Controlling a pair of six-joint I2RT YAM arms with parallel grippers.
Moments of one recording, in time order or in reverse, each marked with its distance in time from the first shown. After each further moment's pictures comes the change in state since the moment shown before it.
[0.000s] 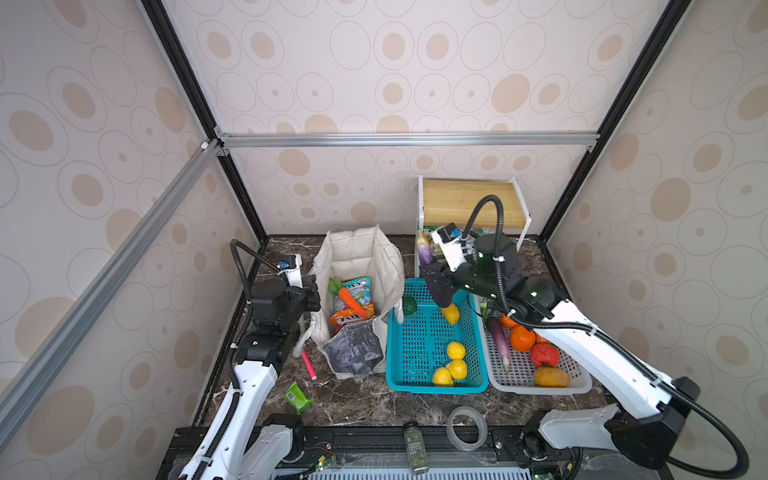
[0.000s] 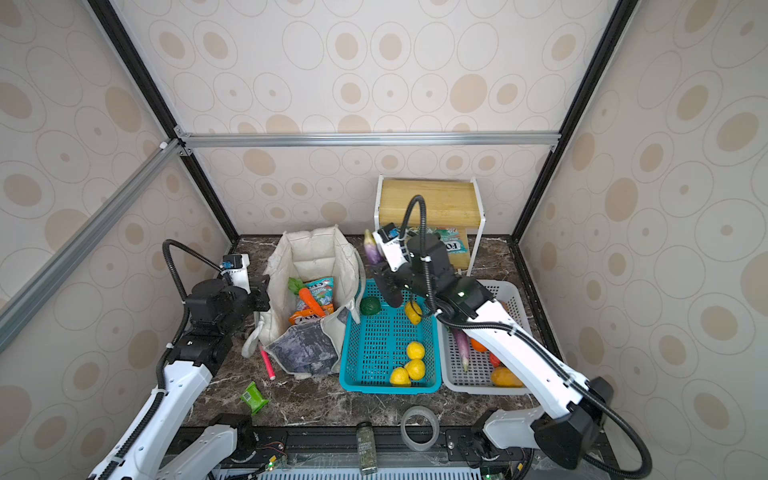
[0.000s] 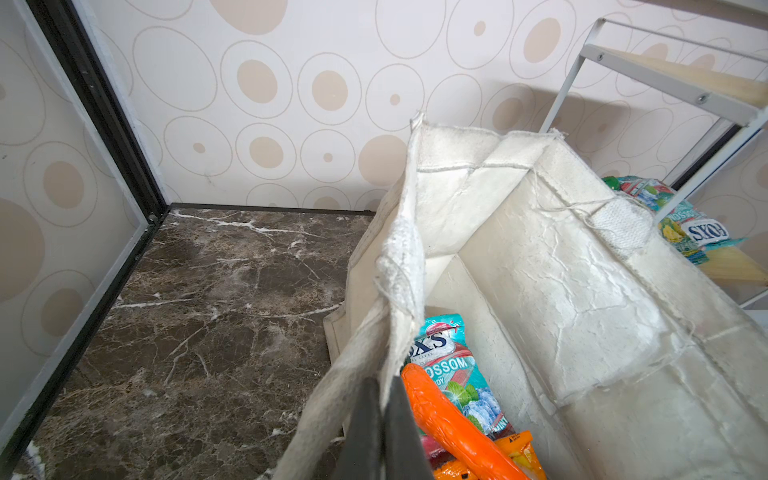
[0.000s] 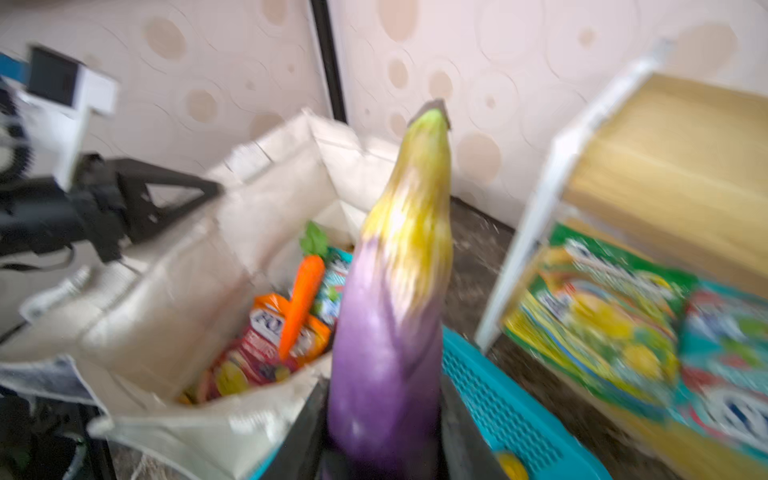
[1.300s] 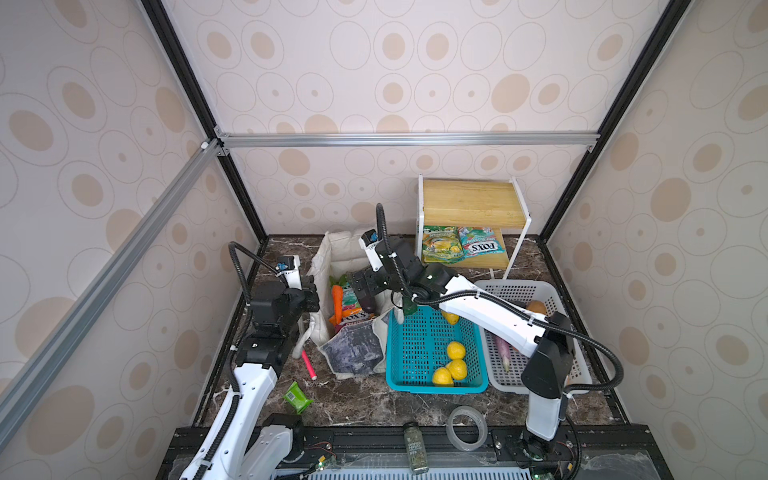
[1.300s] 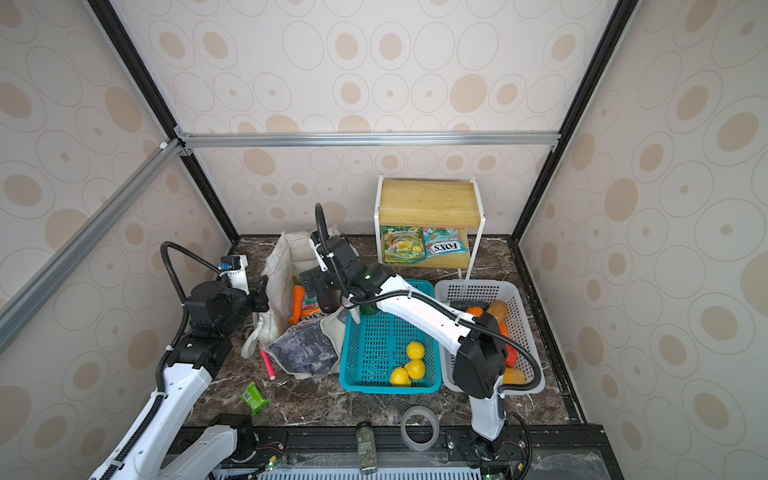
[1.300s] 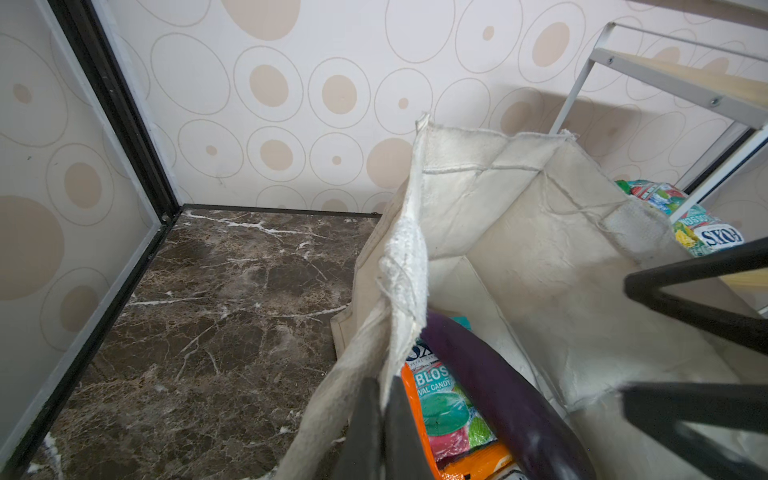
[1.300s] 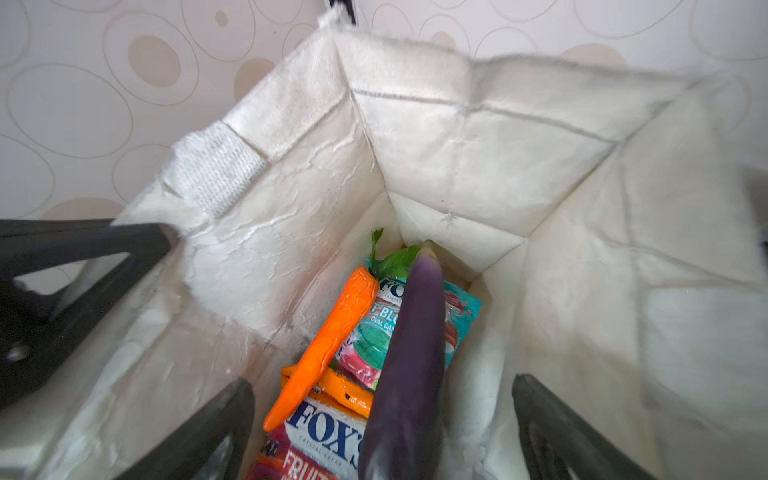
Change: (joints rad) left arm 0.000 -0.016 -0.011 0.006 -0.027 0.000; right arm 0.161 0.430 0.307 -0.061 0.180 0.209
